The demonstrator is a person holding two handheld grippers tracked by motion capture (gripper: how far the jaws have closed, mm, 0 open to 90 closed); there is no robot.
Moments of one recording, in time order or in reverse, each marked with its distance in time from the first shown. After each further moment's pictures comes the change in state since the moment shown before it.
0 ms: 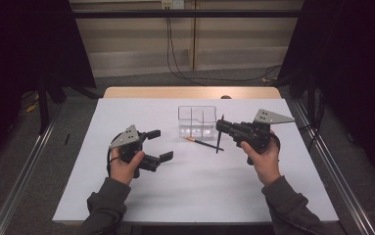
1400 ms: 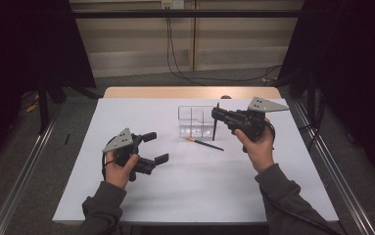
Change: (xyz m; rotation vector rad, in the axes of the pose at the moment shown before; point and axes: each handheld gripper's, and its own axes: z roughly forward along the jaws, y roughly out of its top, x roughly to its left) left arm -0.002 -0.006 -0.013 -0.019 0.002 -0.013; right arm -0.008 0.024 0.020 -0.012 -0.032 -0.055
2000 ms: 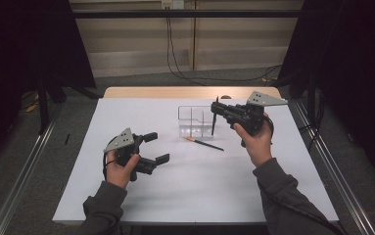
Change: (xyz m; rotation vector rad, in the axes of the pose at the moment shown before) left arm 0.000 -0.001 0.002 -0.001 -0.003 -0.010; right arm -0.009 0.008 0.009 -0.011 -0.012 -0.001
